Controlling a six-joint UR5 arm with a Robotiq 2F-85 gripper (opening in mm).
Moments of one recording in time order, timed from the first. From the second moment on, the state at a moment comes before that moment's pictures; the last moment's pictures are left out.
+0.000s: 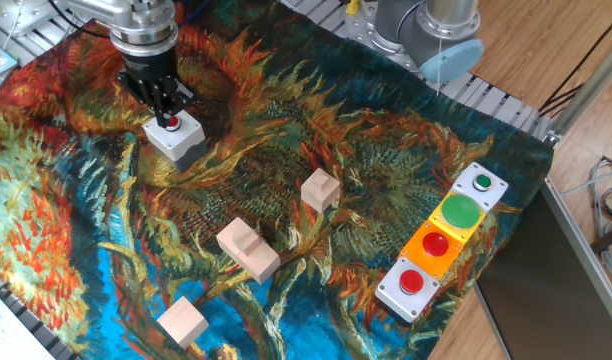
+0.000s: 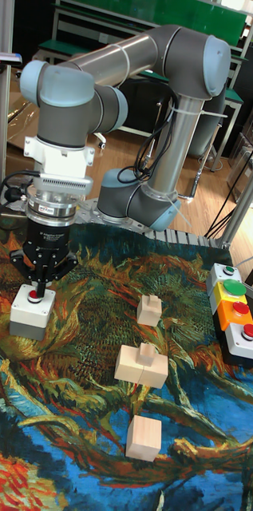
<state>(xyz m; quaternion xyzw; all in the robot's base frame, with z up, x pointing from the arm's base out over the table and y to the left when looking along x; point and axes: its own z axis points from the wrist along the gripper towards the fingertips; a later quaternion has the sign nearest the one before) 0.542 -0.140 0.111 -0.14 0.99 0.00 0.07</state>
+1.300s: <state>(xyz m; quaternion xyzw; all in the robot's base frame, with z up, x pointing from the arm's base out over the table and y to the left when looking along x) 0.547 -0.134 0.112 -0.14 0.99 0.01 0.08</state>
